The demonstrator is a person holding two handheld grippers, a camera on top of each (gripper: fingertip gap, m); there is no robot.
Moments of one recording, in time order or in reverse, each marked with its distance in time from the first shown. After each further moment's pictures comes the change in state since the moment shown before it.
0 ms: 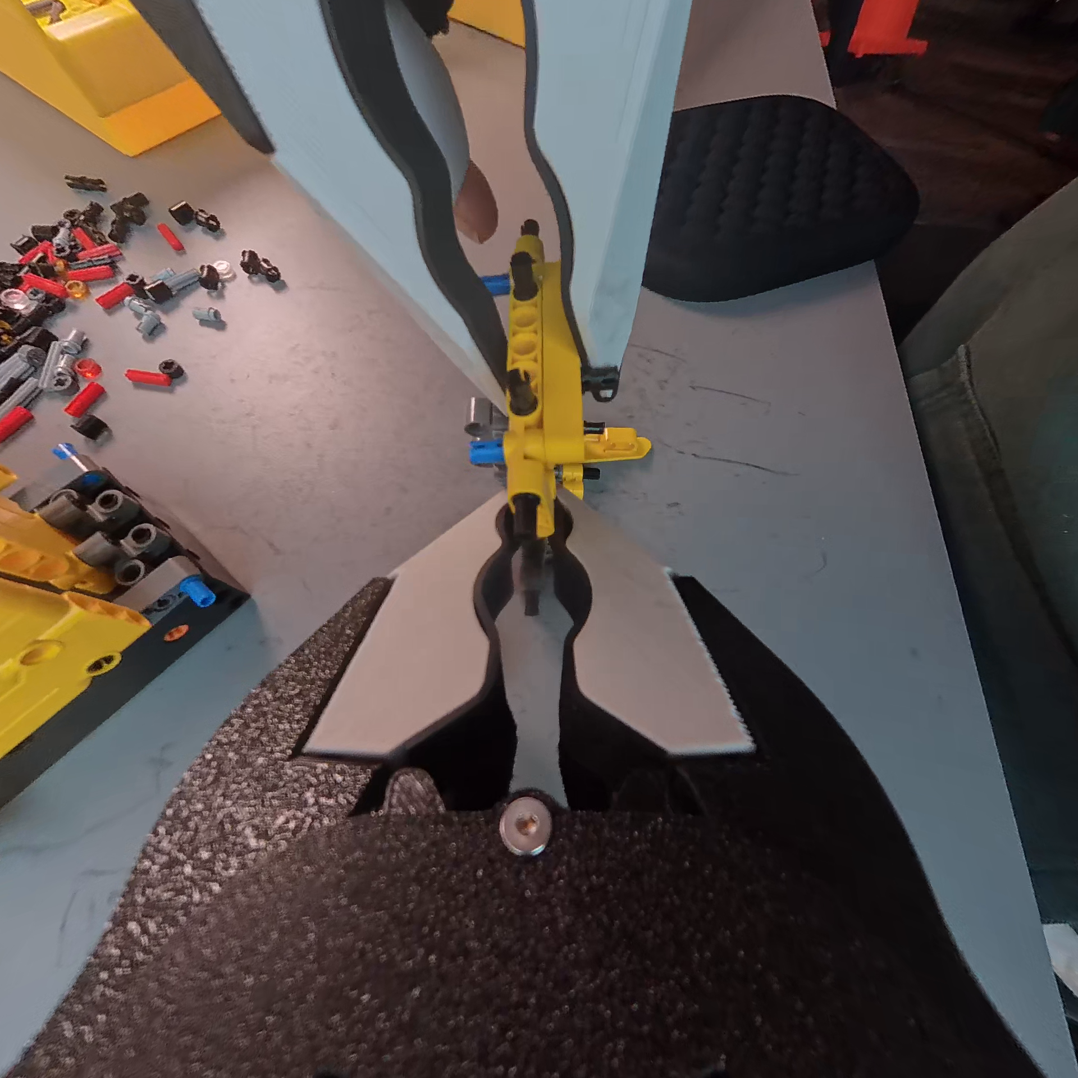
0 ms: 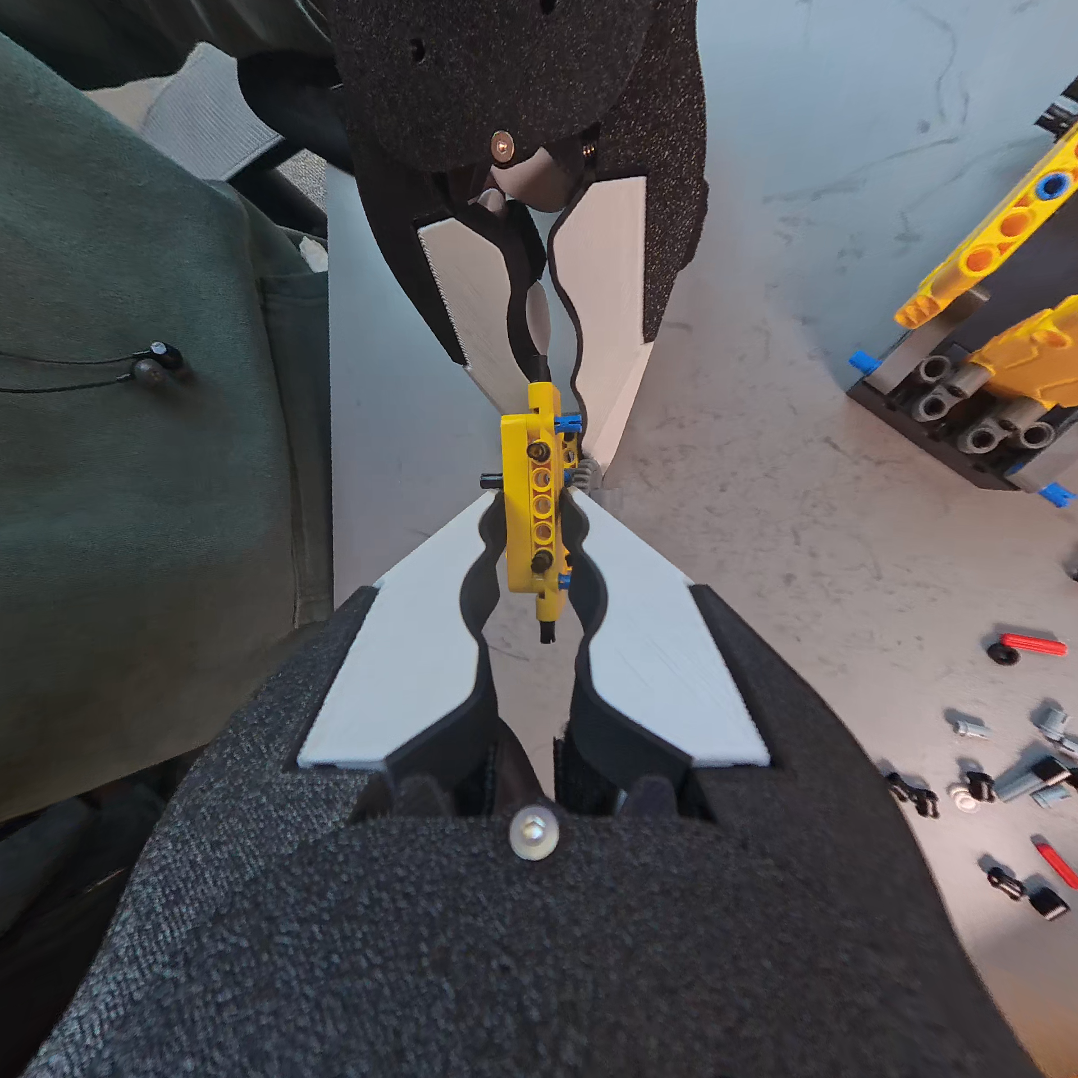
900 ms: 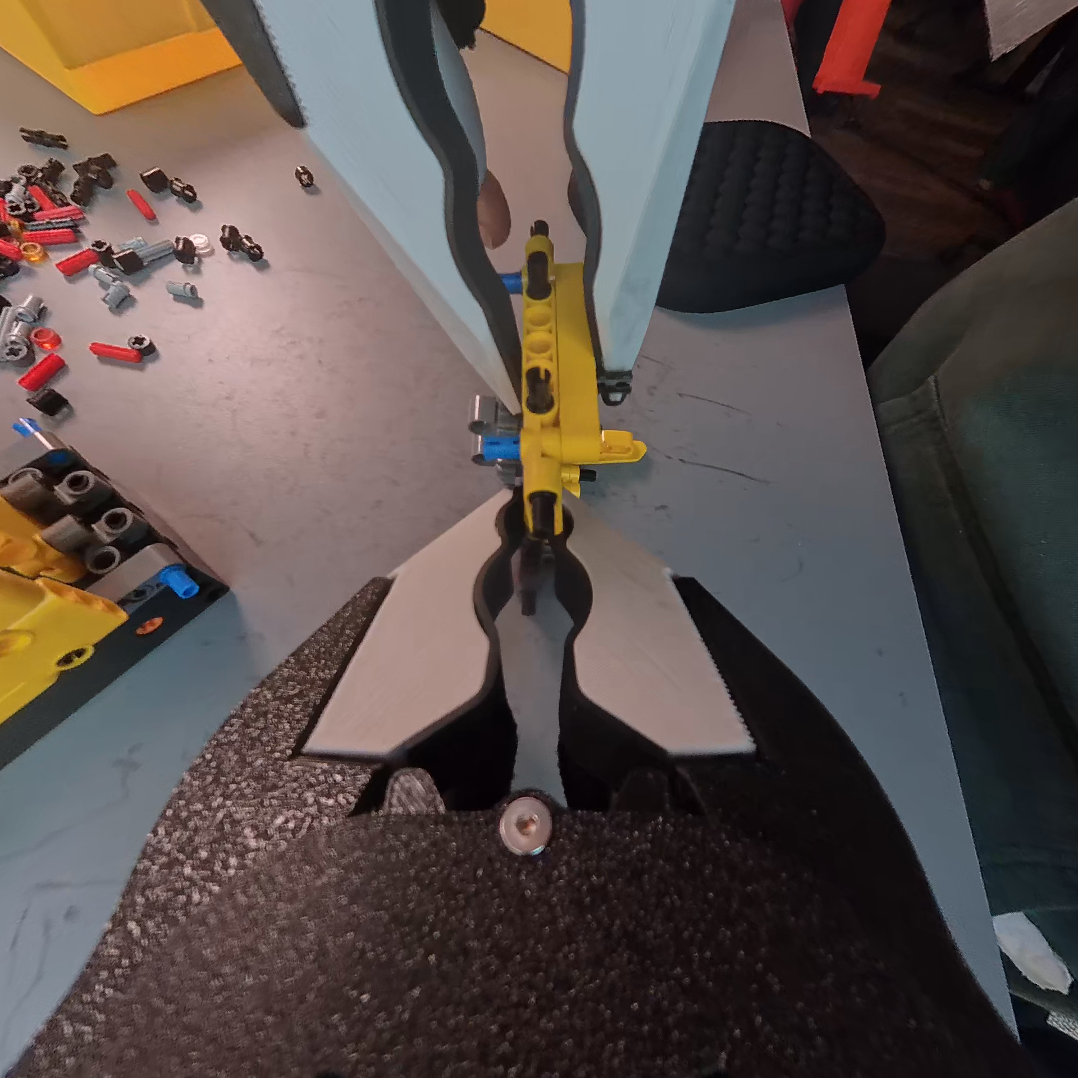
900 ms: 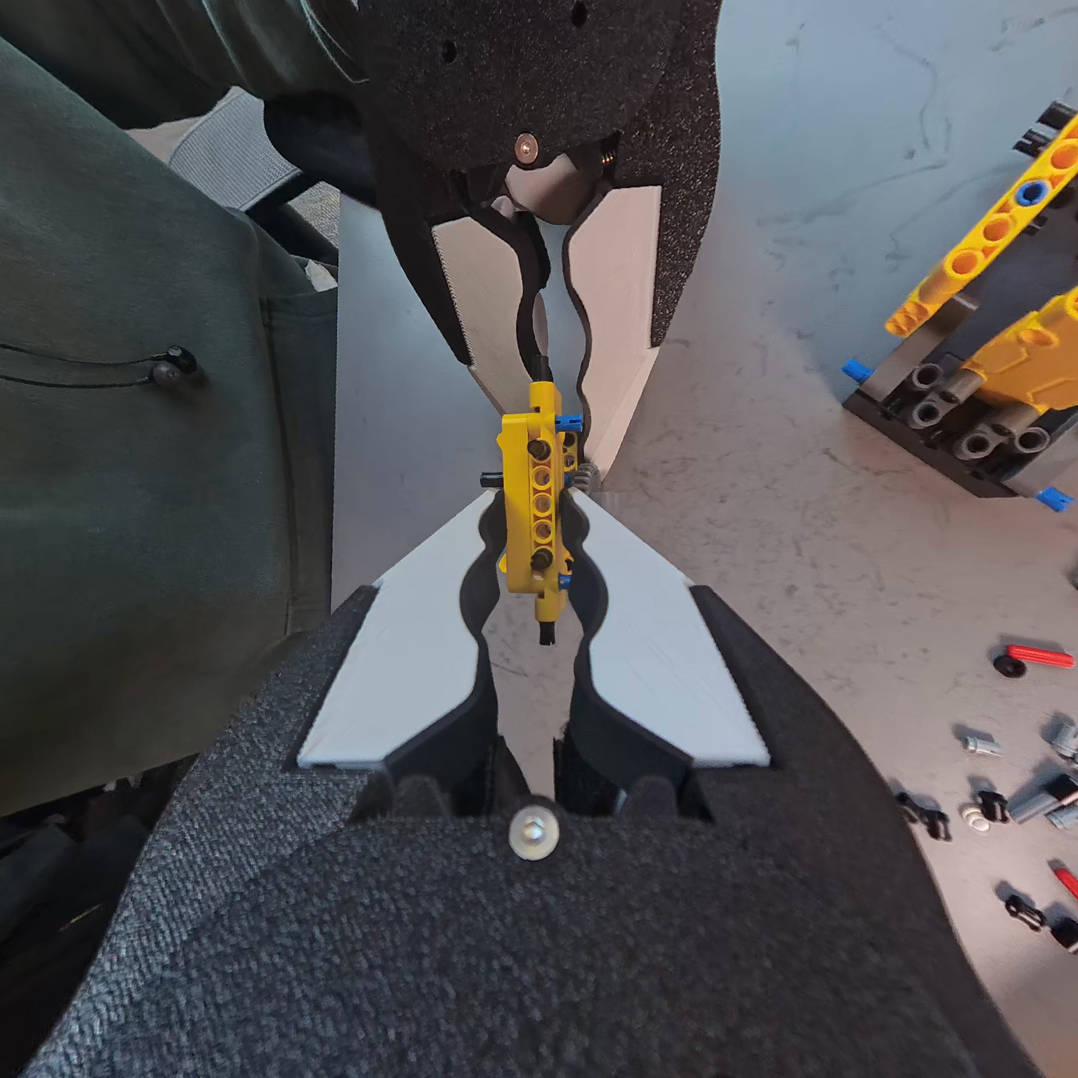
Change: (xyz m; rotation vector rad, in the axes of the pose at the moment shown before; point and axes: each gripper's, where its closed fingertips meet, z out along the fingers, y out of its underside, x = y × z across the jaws) left arm 0.001 0.000 -0.001 0.002 0.053 -0.067; right arm 0.001 -0.001 0.000 0.061 -0.008 -0.007
